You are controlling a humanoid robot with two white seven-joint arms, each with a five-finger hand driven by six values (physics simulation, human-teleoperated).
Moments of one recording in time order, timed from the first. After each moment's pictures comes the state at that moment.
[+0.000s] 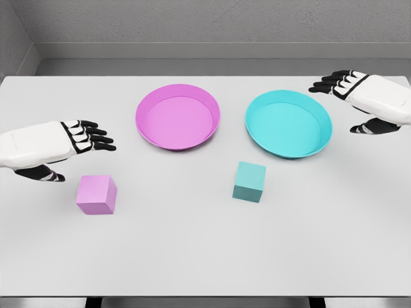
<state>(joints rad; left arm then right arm) -0.48 1.24 -0.68 -1.76 -0.26 -0.61 -0.21 -0.35 -0.82 0.12 -1.59 0.37 -0.61 0.53</state>
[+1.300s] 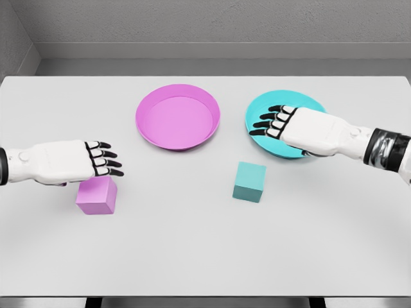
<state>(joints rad) -0.61 1.15 -0.82 -1.76 -0.64 -0.61 -0.32 -0.39 -0.70 0.33 -1.75 0.65 -0.61 0.55</state>
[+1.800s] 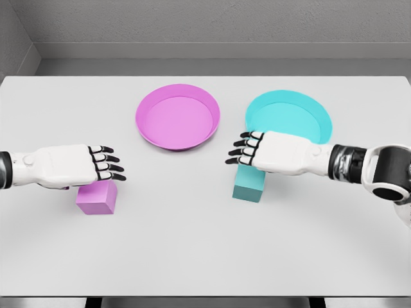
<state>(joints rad) -0.61 1.14 -0.84 -1.76 -0.64 -0.61 -0.32 -0.45 -0.67 0.52 -1.76 0.76 -0.61 0.55</state>
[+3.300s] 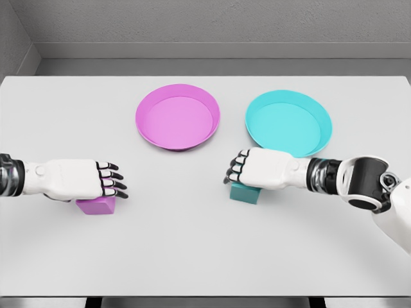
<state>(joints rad) -0.77 1.14 -1.08 -1.76 -0.63 -0.61 -0.35 -0.44 -0.61 0.58 -1.76 0.88 -0.60 0.59</state>
